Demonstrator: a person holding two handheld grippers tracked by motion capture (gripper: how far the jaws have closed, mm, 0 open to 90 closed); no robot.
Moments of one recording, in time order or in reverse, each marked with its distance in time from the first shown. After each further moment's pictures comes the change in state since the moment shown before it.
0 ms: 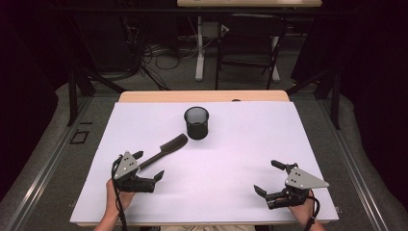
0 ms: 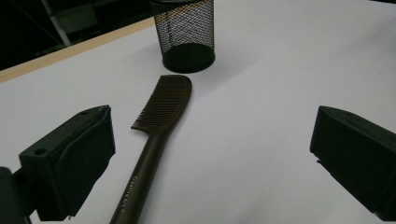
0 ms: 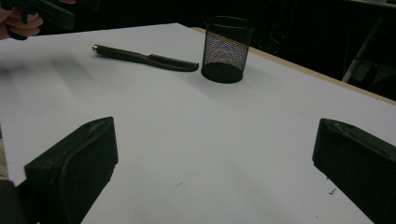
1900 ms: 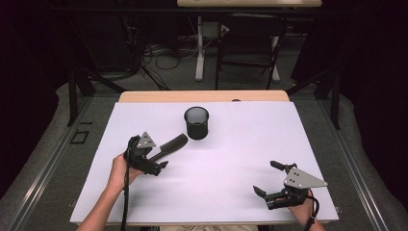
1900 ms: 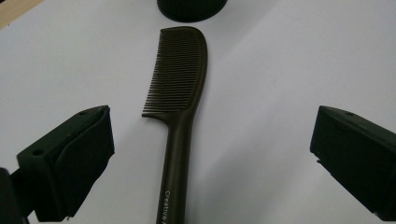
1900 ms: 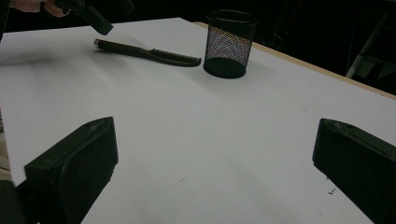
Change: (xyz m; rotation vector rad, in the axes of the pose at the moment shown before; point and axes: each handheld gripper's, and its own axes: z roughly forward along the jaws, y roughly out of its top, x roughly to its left) left arm 0.032 0.039 0.051 0.359 -0.054 0.098; right arm 0.000 -0.001 0.001 0.026 0.008 -0.004
